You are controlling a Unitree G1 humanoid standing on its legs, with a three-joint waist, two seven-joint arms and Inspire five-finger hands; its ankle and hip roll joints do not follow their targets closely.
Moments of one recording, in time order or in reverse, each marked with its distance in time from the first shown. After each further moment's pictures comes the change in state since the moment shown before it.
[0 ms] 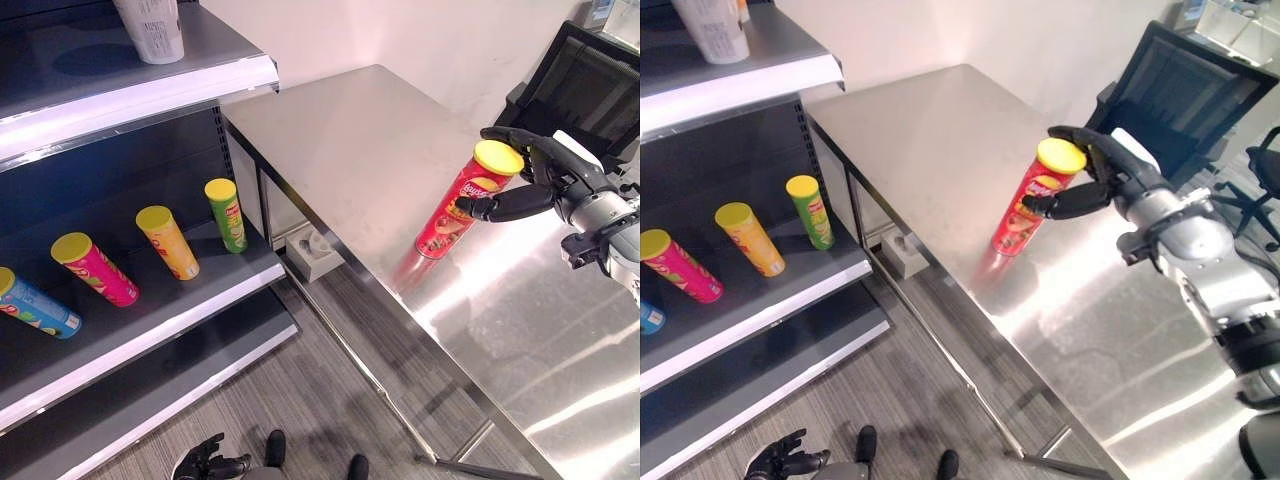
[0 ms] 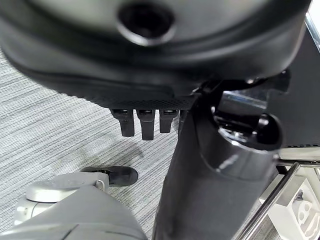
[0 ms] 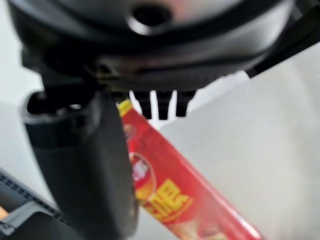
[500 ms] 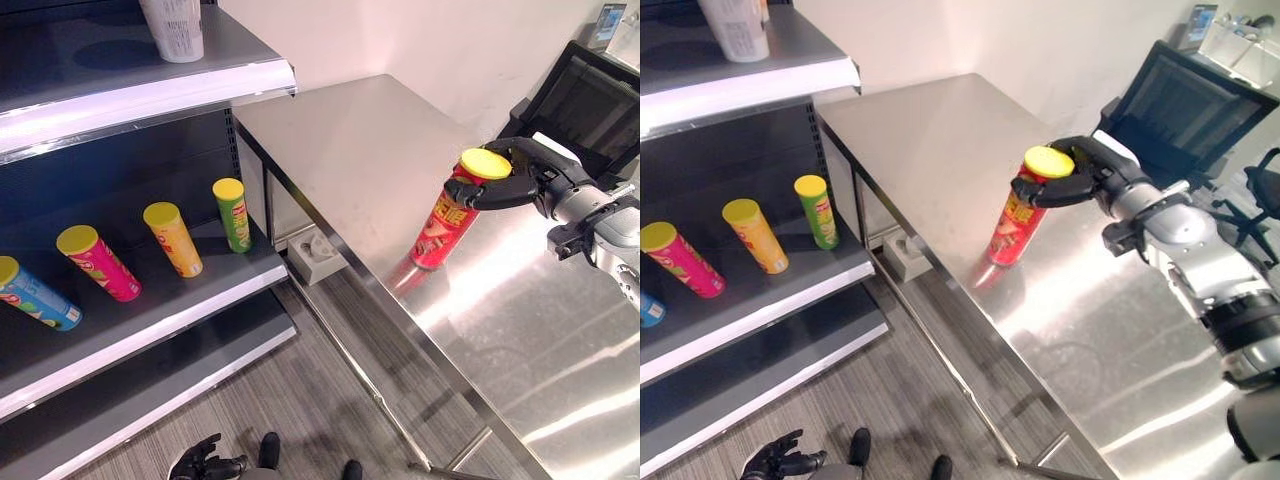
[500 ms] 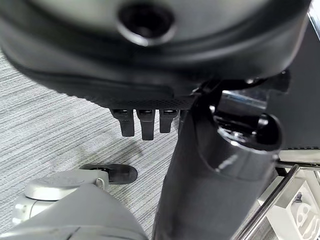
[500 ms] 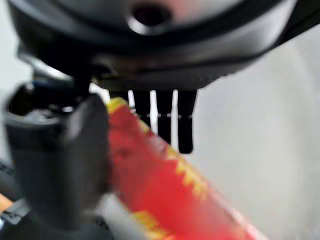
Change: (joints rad) left arm -0.002 0.018 -0.007 0.006 -0.001 0.000 -0.001; right arm -0.113 0.004 0.145 0.061 0.085 0.046 0.066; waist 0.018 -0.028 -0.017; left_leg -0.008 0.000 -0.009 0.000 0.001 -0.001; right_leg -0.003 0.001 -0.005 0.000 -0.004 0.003
